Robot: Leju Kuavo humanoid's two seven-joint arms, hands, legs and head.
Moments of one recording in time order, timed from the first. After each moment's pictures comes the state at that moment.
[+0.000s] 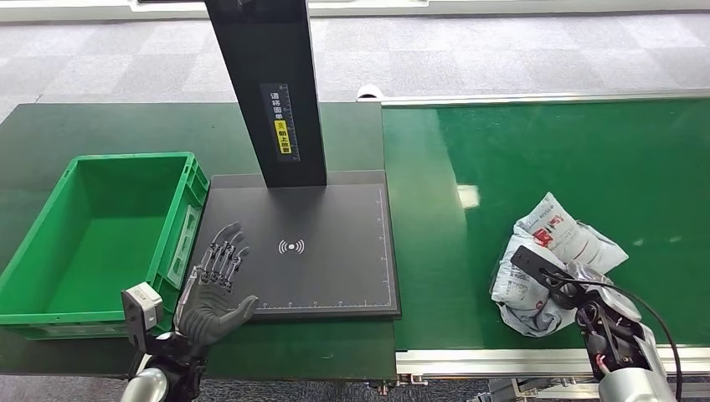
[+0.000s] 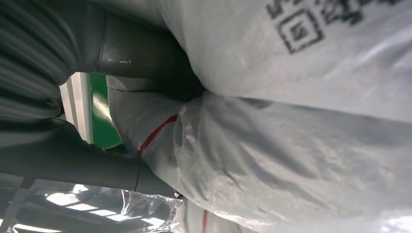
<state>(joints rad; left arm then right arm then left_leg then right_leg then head) 0.04 -0.14 -0.07 -1.46 -0.06 -0.34 -0.44 -0.52 -0.28 -0.07 -0.54 1.04 0.21 -0.03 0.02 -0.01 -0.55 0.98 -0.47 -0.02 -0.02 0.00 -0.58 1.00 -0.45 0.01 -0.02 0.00</state>
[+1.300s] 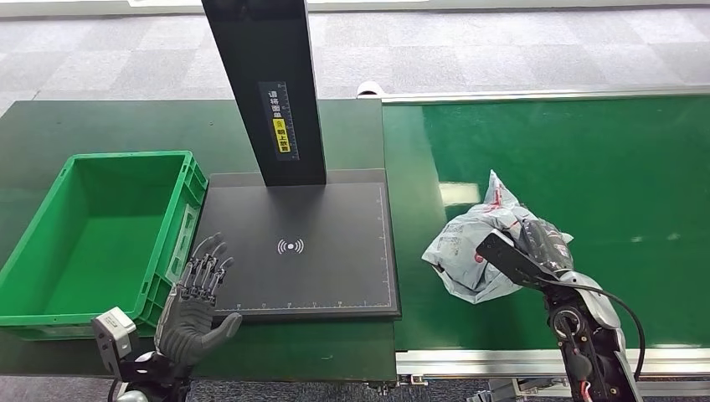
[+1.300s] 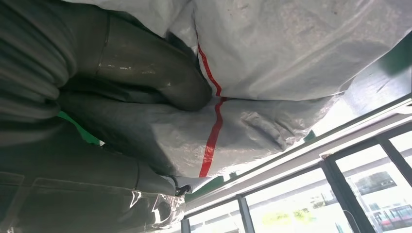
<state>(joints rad) 0.14 -0.14 -0.04 -1.56 -0.05 -0.36 -0.48 -0.31 -0.20 0.04 -1.12 0.77 0.06 -0.36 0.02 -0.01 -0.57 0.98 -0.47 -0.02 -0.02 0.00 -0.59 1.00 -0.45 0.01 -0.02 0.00</state>
